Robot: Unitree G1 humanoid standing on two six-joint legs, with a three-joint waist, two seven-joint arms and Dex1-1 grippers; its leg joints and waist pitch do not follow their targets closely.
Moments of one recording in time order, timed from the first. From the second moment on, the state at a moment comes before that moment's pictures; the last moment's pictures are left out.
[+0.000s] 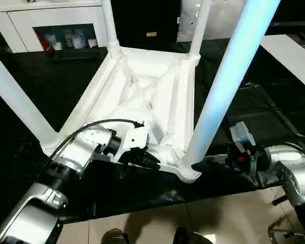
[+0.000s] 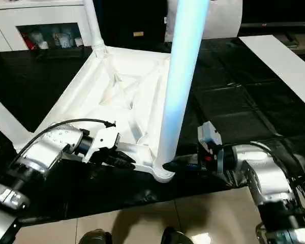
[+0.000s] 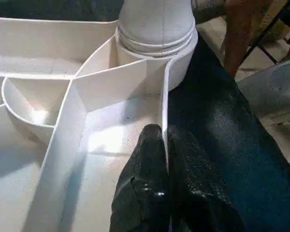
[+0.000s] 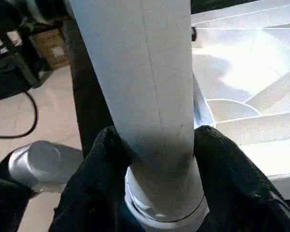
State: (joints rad) left arm -0.60 0.39 -0.37 0.50 -0.04 -0.02 -1.40; right arm -0.28 -0.54 0.08 0.18 0.37 0.24 1.38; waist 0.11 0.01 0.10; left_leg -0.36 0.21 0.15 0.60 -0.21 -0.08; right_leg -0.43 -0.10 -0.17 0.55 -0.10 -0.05
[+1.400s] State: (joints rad) left arm -0.64 0.25 -0.30 0.51 0.07 0.12 -0.98; right arm -0.36 -0.40 -0.06 0.22 0.26 0.17 0.90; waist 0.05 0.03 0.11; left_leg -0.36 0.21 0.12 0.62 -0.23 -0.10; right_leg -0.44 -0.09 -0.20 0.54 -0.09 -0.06
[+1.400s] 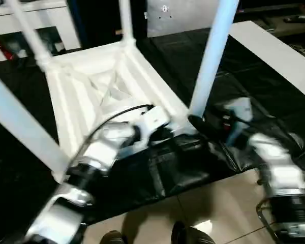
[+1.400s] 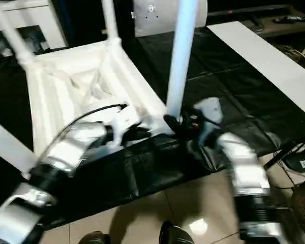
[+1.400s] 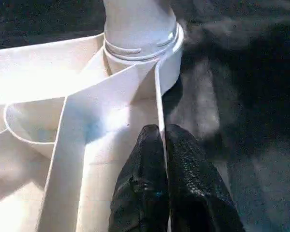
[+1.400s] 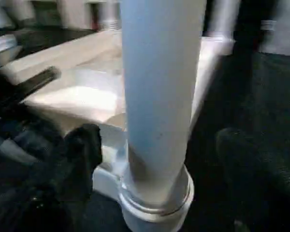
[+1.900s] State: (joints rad) left arm -0.65 0.37 -0.39 0.52 0.01 -0.07 -1.36; right arm -0.39 -0.60 0.11 0.25 0.31 0.17 1.42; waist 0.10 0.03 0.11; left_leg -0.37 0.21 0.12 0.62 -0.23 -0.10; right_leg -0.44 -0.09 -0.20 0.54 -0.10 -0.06
